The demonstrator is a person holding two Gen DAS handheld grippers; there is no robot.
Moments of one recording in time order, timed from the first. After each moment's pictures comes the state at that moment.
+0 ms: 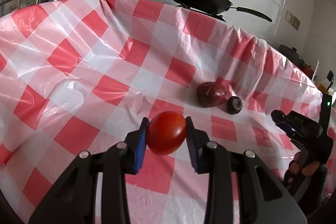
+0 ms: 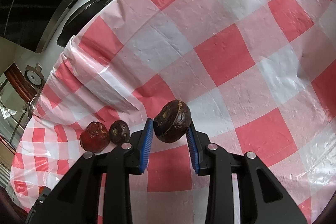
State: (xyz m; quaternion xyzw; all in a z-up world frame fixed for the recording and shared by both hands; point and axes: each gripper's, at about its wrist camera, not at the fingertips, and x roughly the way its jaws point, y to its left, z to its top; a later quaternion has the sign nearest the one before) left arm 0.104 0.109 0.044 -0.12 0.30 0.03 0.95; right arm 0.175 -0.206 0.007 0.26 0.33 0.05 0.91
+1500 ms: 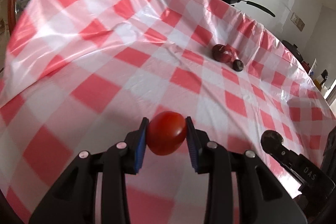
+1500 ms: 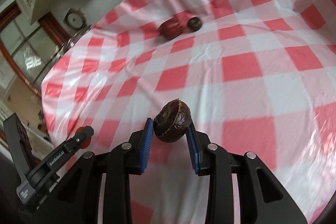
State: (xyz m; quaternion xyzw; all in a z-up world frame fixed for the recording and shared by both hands) left arm -0.053 0.143 0.019 -0.17 0.36 0.05 0.92; right arm -0.050 -0.099 0.007 0.18 0.40 0.20 0.88
